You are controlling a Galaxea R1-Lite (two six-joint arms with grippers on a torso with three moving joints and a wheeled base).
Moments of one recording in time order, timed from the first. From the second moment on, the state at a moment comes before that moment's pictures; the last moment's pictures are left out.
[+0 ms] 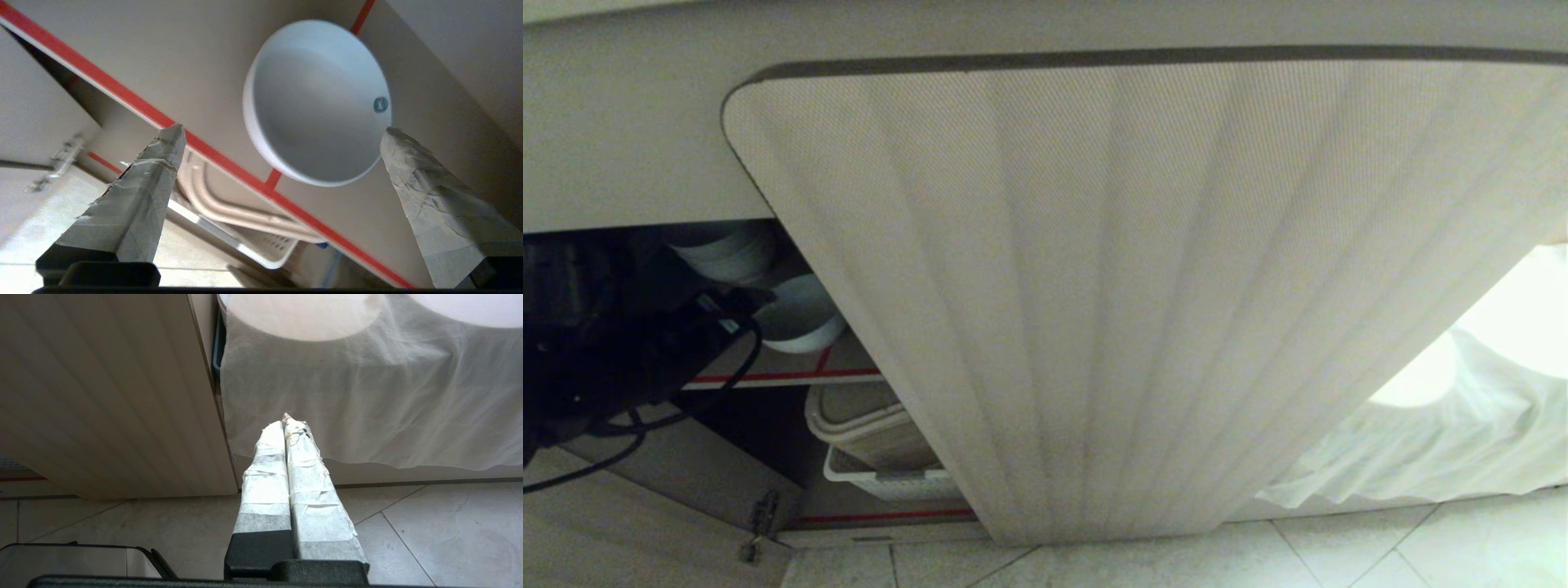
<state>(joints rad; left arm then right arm) 0.06 1.53 -0.69 -0.45 0.14 -0.67 0.00 0.00 0.00 0.00 0.00 0.00</state>
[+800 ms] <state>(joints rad) 0.06 1.38 -0.51 -0.56 0.13 -0.47 0.00 0.00 0.00 0.00 0.00 0.00</state>
